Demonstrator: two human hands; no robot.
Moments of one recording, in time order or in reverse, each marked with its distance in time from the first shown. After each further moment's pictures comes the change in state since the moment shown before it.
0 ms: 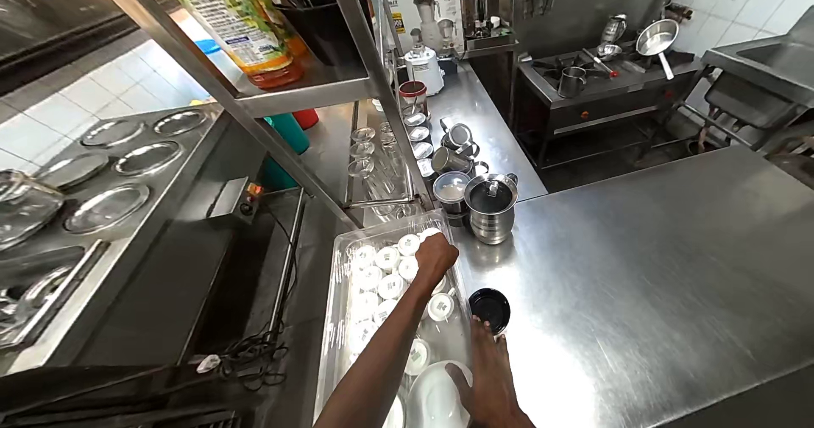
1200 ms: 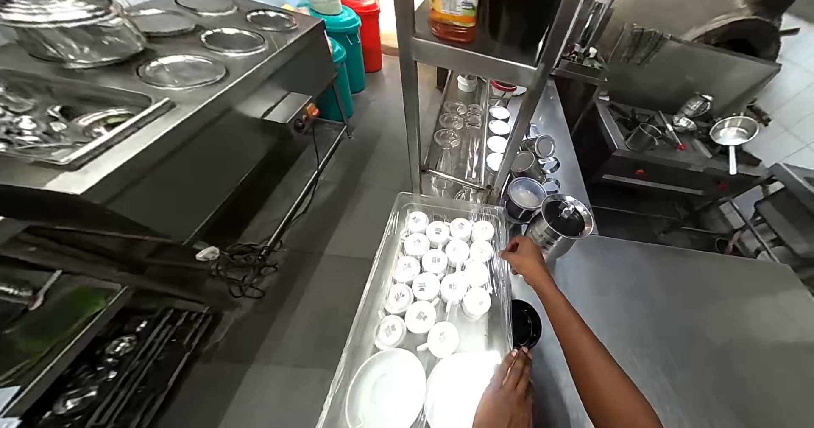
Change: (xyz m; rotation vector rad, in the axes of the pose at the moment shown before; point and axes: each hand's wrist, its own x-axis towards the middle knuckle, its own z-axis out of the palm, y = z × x) left_hand -0.212 -0.076 0.170 0.162 0.071 0.859; right_hand 0.264 -0.036 -0.052 0.073 -0.233 0.212
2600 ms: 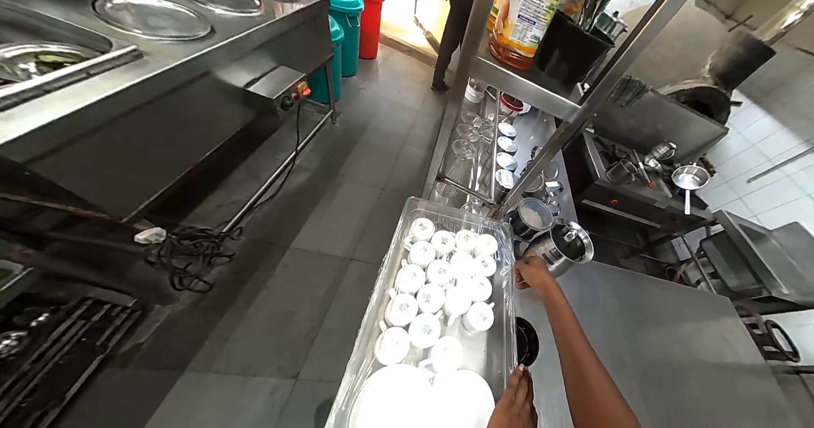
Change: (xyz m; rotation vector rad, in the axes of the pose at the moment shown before) left_hand 0.005 -0.002 -0.014 0.009 -0.054 0.035; right_hand 0.005 -0.014 -0.004 0.130 -0.046 0.221
